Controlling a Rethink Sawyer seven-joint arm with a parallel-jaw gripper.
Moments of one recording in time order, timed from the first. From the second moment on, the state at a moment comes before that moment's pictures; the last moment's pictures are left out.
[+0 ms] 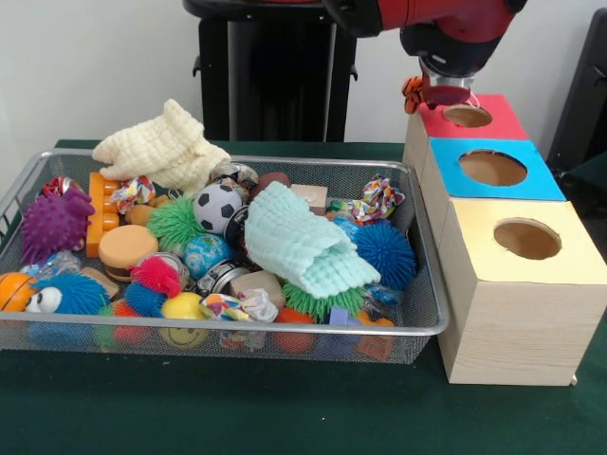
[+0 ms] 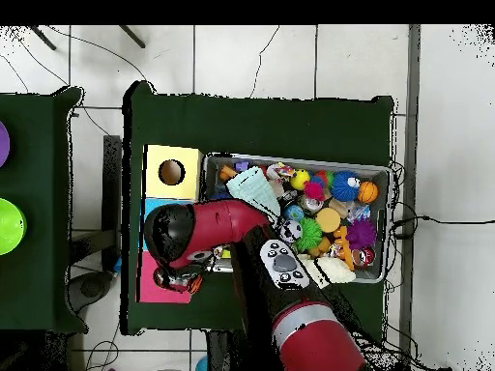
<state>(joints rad) -0.26 -0.62 0.38 1.77 -0.19 1.12 0.53</state>
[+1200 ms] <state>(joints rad) -0.27 -0.65 0.47 1.92 -0.13 0.96 0.53</state>
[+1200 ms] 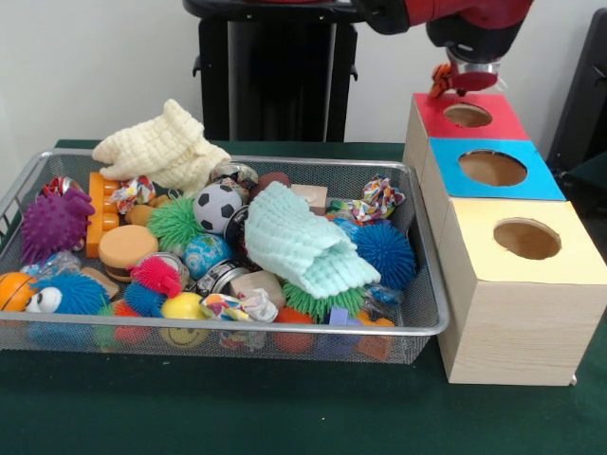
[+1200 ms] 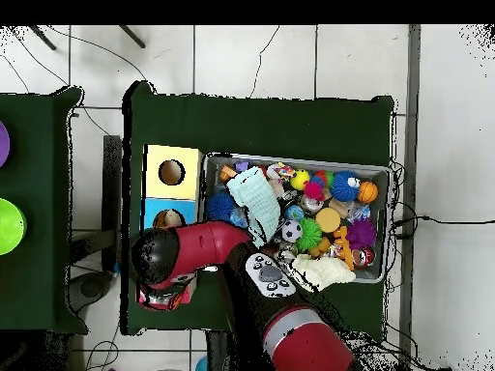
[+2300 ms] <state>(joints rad) -0.26 -0.70 0.53 1.93 -0.10 0.89 0.53</state>
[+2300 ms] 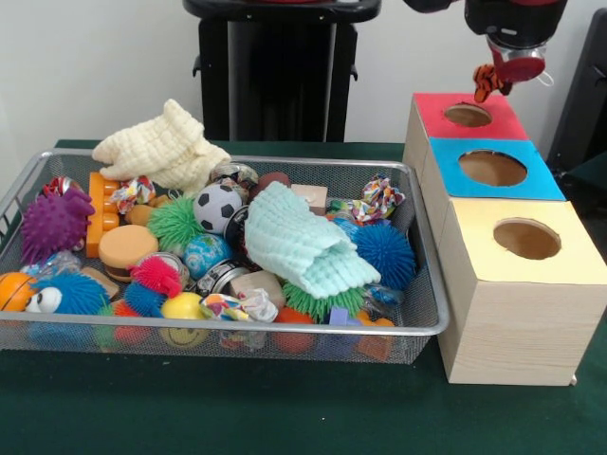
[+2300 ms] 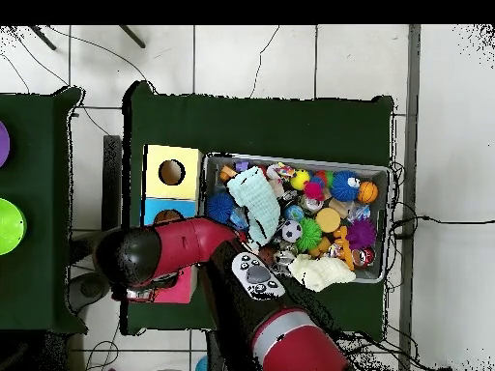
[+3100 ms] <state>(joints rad) -0.25 -0.65 0.53 1.92 -0.20 0.89 0.53</state>
